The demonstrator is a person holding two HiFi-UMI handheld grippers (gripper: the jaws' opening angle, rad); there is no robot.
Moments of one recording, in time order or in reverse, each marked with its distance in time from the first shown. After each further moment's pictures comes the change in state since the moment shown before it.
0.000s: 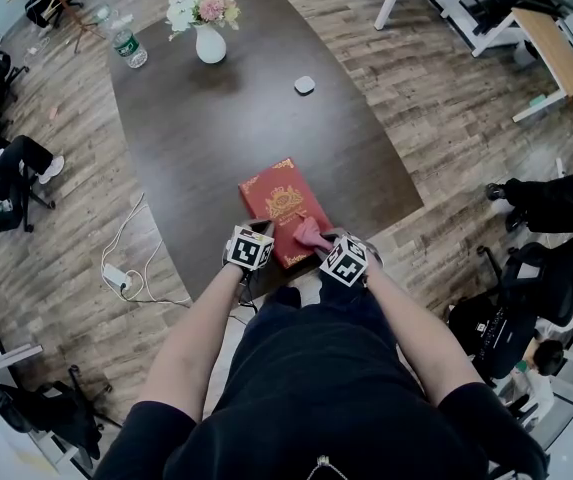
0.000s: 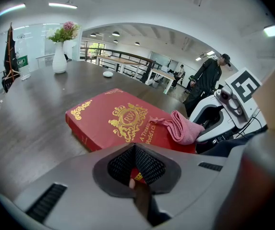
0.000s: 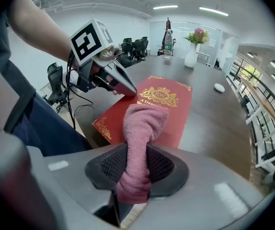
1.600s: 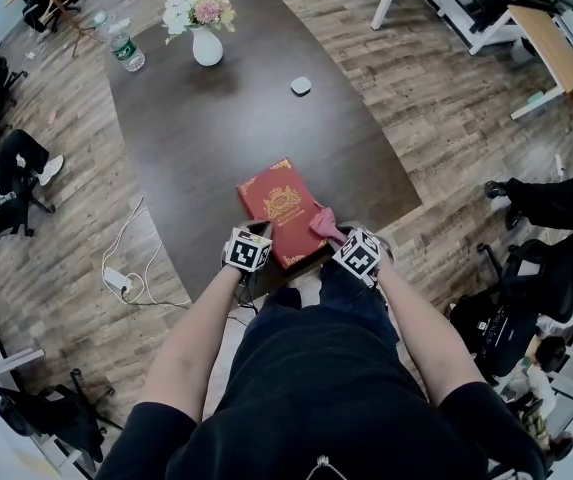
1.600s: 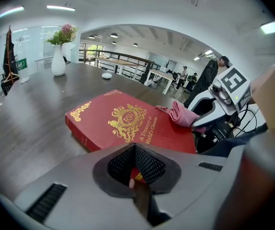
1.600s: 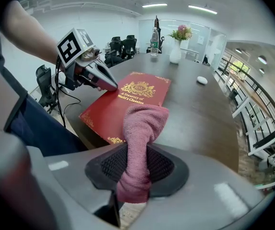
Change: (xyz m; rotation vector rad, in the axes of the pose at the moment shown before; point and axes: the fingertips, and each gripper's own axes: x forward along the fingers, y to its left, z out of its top) left arm 0.000 0.000 -0.001 0.021 -0.014 0.001; right arm -0.017 -0.043 -0.024 0.078 0.012 -0.094
